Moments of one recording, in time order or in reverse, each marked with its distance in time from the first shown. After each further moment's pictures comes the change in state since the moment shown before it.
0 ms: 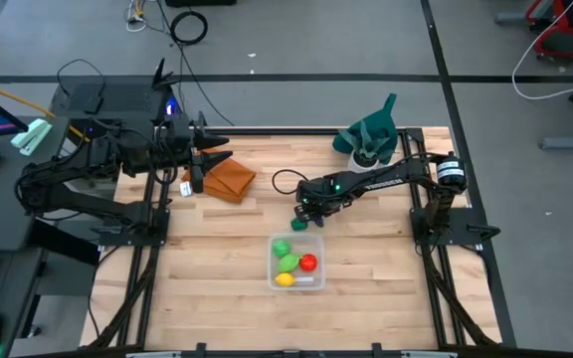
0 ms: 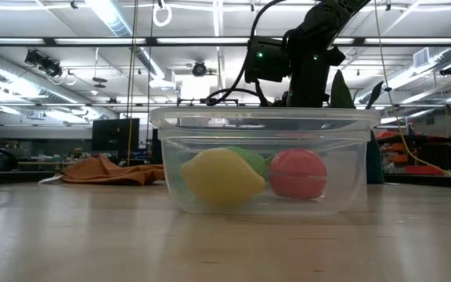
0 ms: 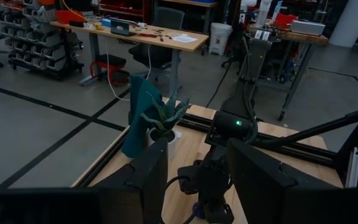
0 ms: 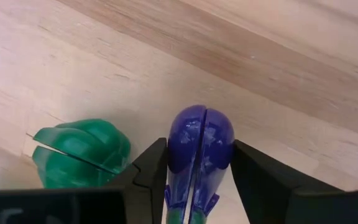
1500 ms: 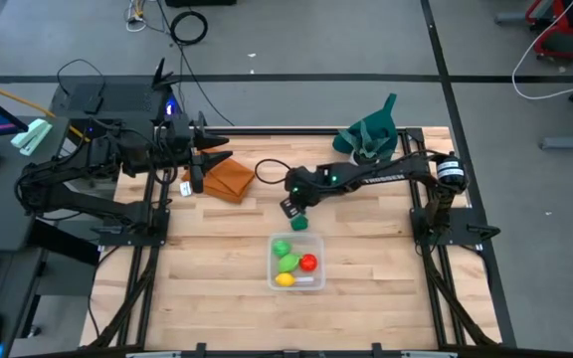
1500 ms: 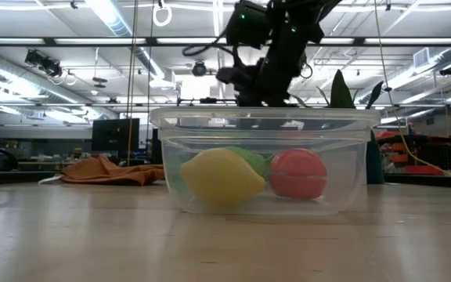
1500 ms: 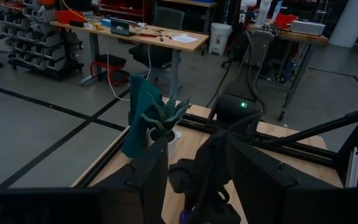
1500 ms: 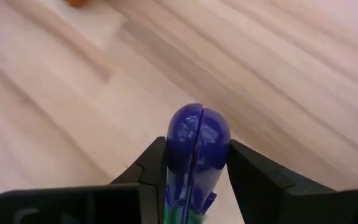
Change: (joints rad) left arm 0.000 0.000 0.000 0.000 0.000 0.000; right arm -0.002 0.000 0.193 0.014 0.075 -0.254
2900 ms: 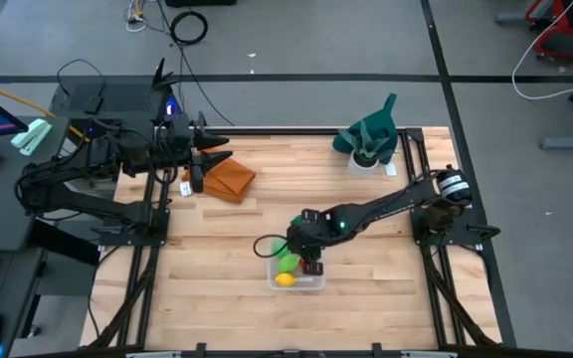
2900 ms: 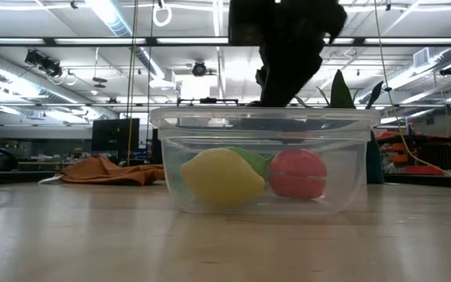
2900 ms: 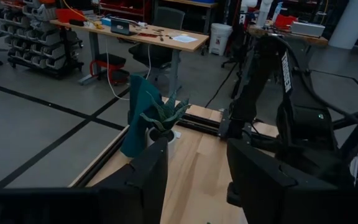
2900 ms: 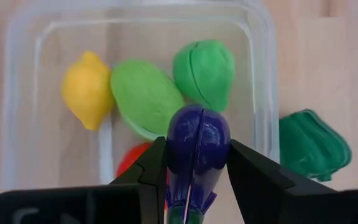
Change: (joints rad) left arm 0.000 0.000 0.000 0.000 0.000 -0.010; right arm 0.330 -0.001 0.039 -0.067 -0.034 -0.588
